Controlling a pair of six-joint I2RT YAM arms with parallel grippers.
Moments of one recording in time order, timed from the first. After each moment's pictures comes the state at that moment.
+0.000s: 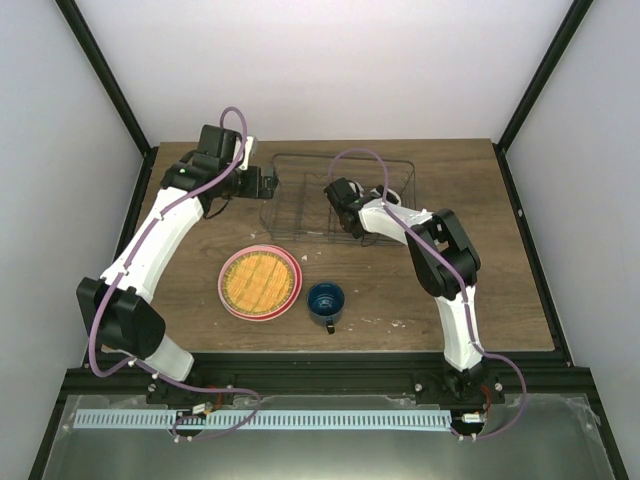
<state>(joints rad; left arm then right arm) -0.32 1.56 1.57 -0.81 0.10 -0.18 0.59 2.12 1.51 -0.54 0.86 -0.30</state>
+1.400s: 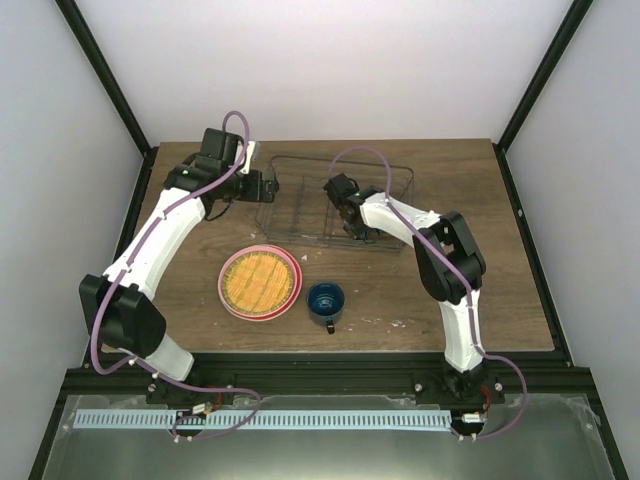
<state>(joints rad) -0.32 1.57 1.55 -0.80 0.12 -0.18 0.60 2.07 1.56 -0.76 0.65 -0.22</state>
